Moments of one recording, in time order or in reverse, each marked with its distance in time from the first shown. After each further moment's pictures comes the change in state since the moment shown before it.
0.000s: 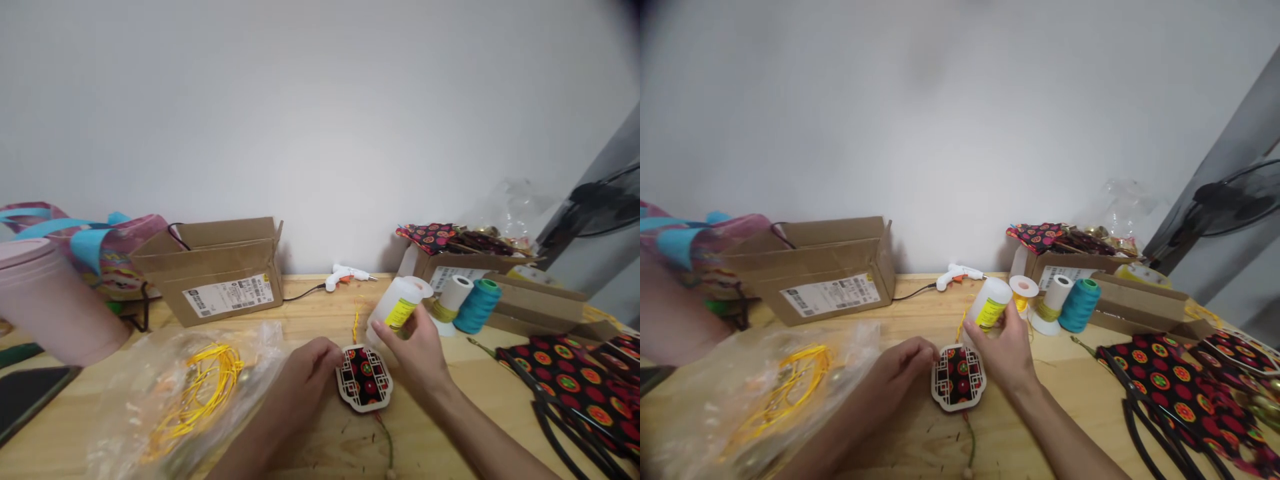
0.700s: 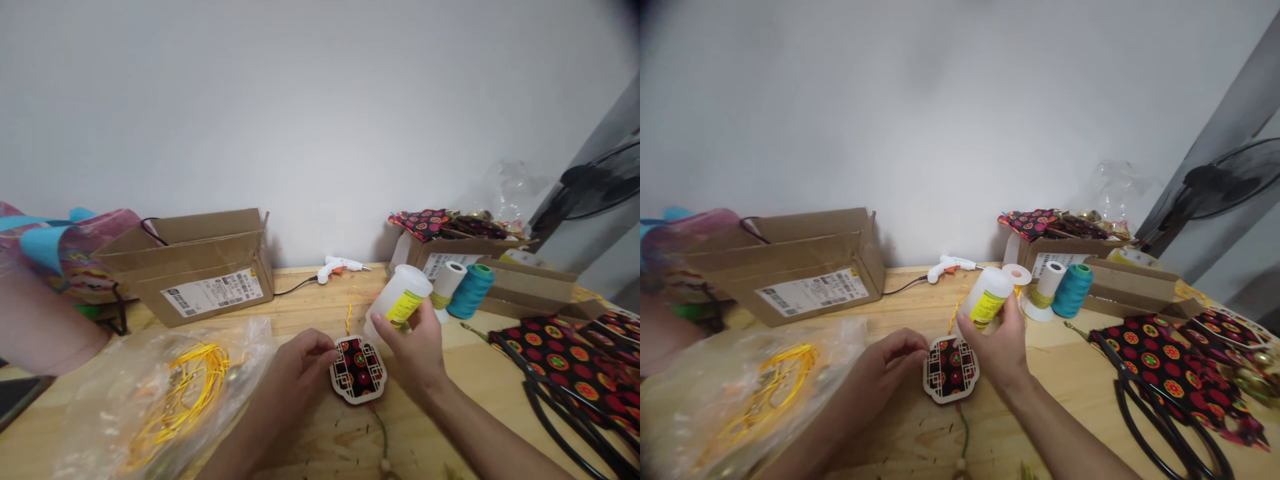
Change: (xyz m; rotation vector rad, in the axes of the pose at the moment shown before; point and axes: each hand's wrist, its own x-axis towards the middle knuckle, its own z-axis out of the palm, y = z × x) left_hand -0.001 0.006 -0.001 -0.043 -0.044 -0.026; right_hand -0.007 -0.005 0.000 -0.017 0.134 -0.135
